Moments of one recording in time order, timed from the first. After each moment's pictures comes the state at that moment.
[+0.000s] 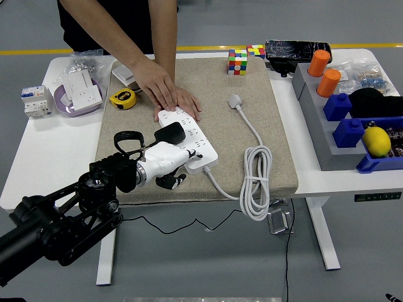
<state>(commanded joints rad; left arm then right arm) -0.54 0.19 -0.73 -1.24 2.22 -0.20 0.14 0.19 -0.41 0.27 0.47 -0.19 -0.24 -0.26</state>
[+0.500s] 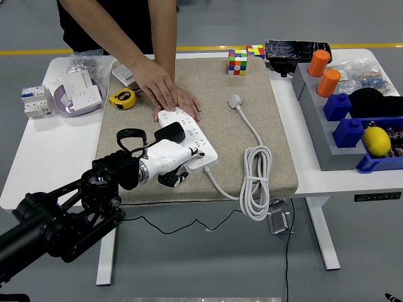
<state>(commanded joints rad) -0.56 0.18 -0.72 -1.21 2.22 -0.19 0.13 0.19 -0.40 0.27 0.47 -0.19 -0.24 -0.26</state>
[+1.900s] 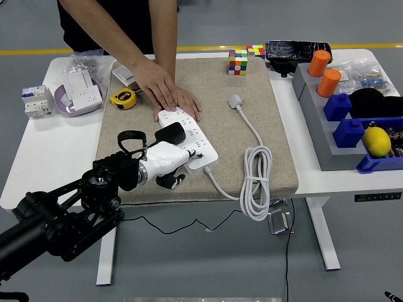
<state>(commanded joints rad) -0.57 0.19 -0.68 -1.18 2.22 -0.22 0.14 0.19 -0.40 0.28 0.47 -0.19 -0.24 -0.26</state>
